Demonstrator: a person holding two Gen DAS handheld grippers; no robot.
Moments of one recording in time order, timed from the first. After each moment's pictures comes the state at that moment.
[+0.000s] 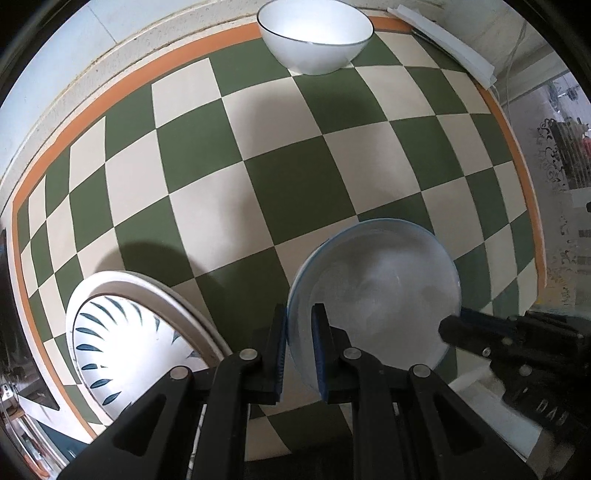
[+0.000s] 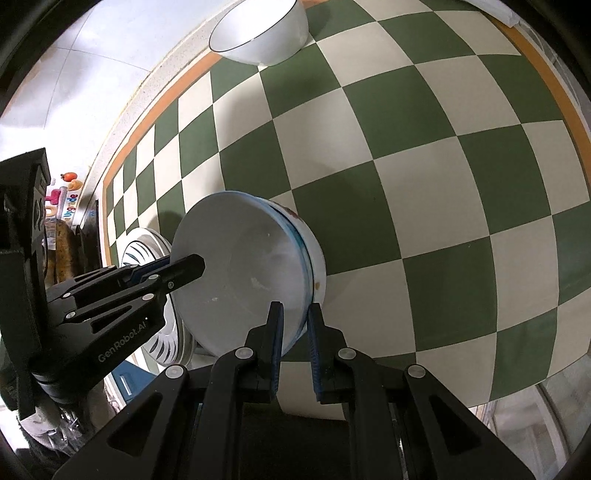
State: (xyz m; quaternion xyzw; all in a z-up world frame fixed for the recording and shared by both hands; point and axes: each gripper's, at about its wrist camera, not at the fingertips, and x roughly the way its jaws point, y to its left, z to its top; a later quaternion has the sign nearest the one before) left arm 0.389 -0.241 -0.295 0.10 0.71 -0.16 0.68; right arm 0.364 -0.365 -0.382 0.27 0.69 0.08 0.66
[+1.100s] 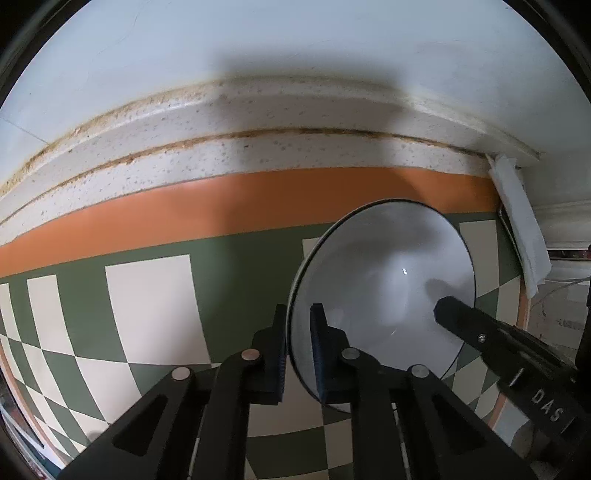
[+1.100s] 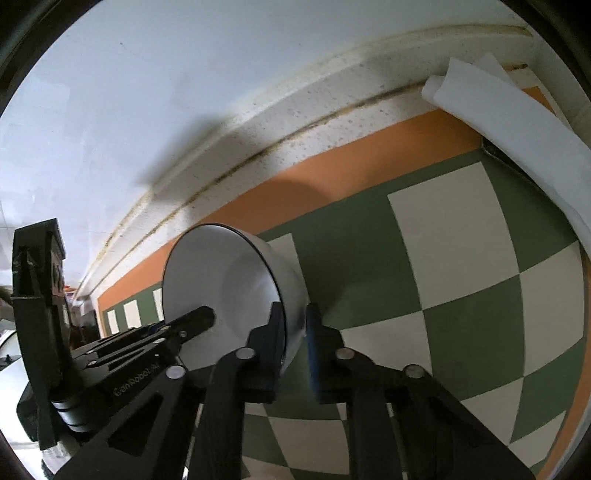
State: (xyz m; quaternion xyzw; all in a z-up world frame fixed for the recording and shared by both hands) left arm 0.613 -0.286 -0.341 -0.01 0.71 -0.11 0.69; right arm 0.626 -0.439 -0.415 0.28 0.65 0.06 0.71
